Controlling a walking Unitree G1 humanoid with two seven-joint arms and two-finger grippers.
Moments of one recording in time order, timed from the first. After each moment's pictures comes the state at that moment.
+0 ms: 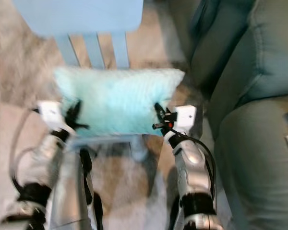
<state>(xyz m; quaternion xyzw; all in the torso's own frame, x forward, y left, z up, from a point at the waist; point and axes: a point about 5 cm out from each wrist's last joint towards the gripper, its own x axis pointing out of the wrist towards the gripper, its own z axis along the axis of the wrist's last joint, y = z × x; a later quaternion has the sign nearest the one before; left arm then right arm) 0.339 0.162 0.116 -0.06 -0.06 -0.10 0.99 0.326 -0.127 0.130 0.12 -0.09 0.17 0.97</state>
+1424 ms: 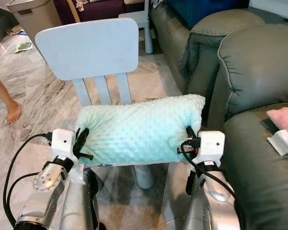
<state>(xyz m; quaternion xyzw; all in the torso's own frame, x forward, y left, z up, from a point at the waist) 0.286 0.158 0.085 0.04 0.01 -0.10 0.99 0.255 -0.179 0.120 -0.01 -0.01 0.03 1.00</state>
